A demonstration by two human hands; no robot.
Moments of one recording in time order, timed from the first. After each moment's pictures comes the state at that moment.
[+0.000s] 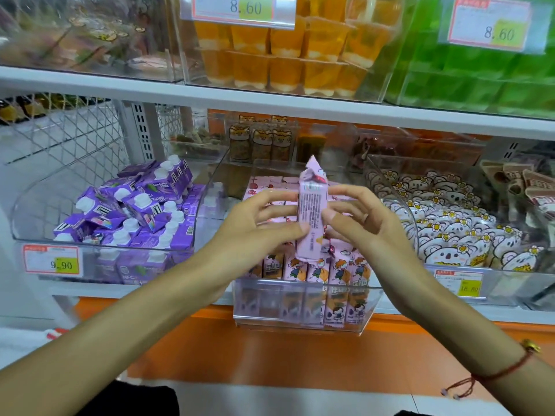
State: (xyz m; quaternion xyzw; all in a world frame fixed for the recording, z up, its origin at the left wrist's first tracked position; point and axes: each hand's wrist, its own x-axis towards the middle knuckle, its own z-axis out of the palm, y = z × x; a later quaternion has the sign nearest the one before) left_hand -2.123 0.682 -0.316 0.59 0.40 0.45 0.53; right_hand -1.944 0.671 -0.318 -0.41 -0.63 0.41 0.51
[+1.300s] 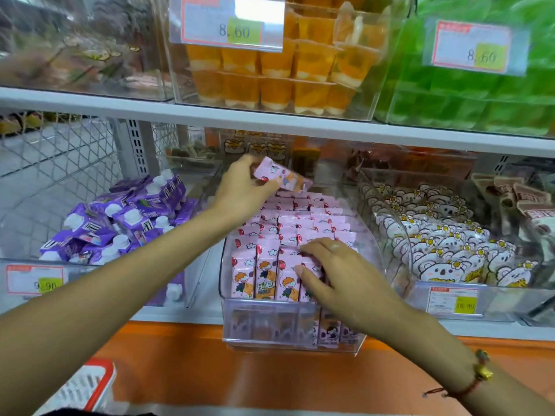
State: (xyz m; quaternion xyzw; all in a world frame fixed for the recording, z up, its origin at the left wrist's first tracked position) left_hand -2.118 0.775 -0.298 0.66 0.51 0.48 0.25; right_hand -1.941 0.691 -0.348 -0.54 -0.82 0.01 0.16
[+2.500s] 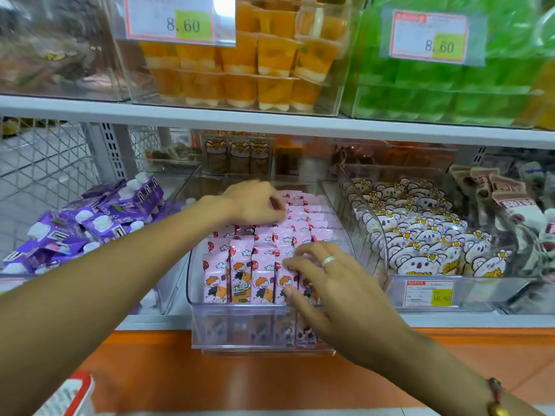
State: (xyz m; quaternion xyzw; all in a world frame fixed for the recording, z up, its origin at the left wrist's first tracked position) left_hand -2.083 0.836 -0.315 0.88 0.46 0.13 0.06; right_hand -1.922 0.657 -0.345 -0.53 -0.83 -0.05 0.16
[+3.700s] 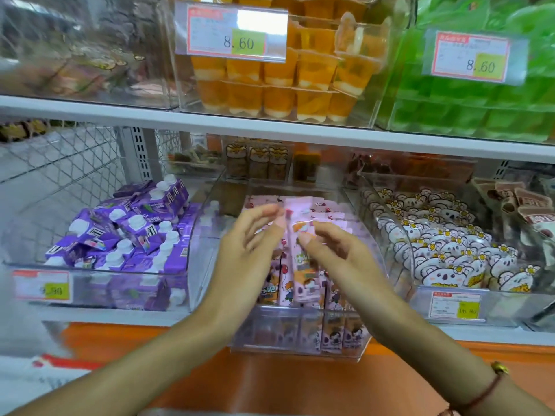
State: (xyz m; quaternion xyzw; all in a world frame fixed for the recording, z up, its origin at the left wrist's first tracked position) left_hand -2.105 0.679 -0.329 0.53 0.38 0.61 0.45; right_hand -1.963 0.679 -0.324 -0.48 -0.61 0.42 0.47
